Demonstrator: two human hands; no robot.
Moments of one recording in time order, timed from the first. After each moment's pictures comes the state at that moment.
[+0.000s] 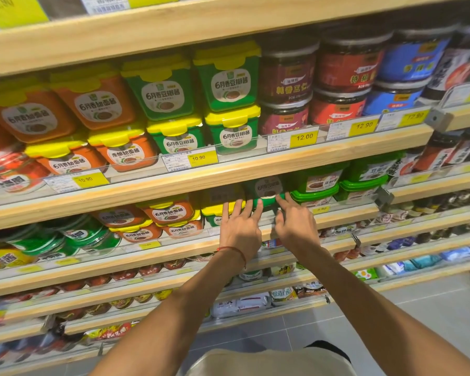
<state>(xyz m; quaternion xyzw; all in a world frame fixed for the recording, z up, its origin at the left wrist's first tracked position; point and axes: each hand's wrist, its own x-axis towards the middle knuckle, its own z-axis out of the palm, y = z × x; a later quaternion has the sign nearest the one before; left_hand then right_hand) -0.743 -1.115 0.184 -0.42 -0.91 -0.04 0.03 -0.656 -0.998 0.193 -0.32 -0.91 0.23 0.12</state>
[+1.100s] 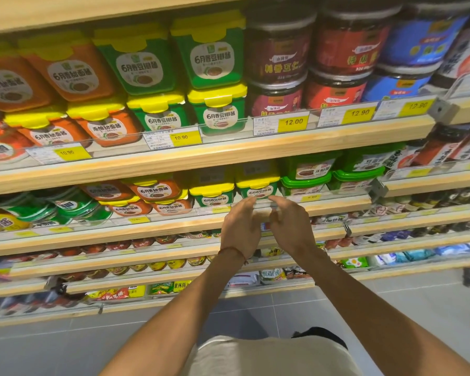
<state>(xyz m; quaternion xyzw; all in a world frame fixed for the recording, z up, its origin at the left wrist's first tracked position) -0.692 -1.105 0.160 -0.29 -0.89 -0.36 -0.04 -0.622 -0.985 0.173 -0.24 -0.91 0.30 0.17</state>
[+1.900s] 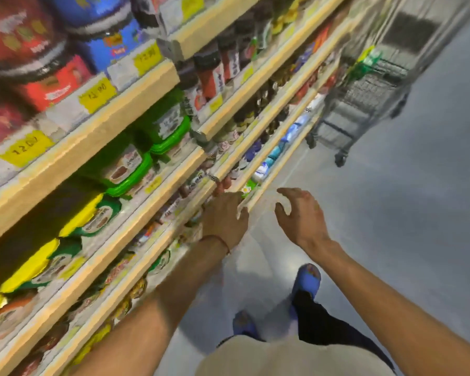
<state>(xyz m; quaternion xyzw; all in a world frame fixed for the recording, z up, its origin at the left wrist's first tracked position) -0.538 -0.969 0.142 -0.62 -0.74 -0.14 -0.23 -0.349 -0.941 0.148 -0.61 -0.74 0.22 0.20</state>
